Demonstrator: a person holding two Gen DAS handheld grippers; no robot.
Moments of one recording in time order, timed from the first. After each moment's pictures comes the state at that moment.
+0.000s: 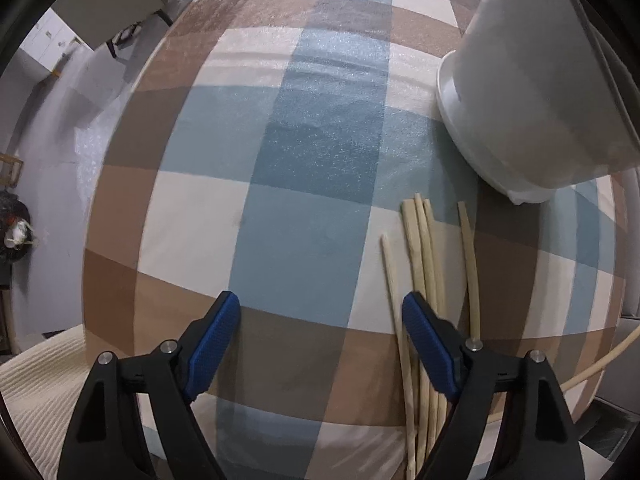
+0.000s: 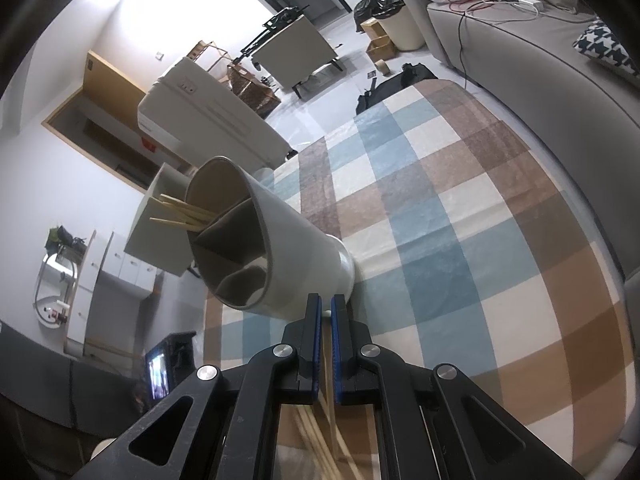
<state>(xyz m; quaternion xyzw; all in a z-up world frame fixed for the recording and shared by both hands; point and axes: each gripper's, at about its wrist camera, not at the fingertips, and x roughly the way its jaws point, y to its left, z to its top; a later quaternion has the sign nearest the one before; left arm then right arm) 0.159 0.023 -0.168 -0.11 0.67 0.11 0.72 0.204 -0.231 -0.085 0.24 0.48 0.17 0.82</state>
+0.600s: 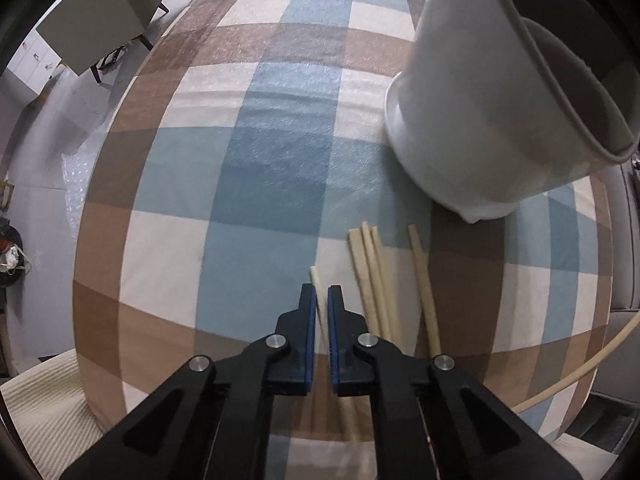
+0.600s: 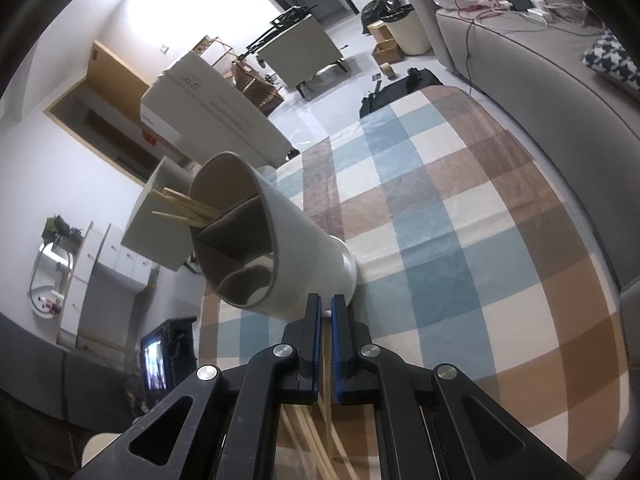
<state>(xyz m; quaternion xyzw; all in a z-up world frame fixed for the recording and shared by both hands) 0.167 0.002 -0.156 -0.10 0.64 0.07 0.75 0.203 -0.223 -0.081 0.22 0.48 0.17 0.83</state>
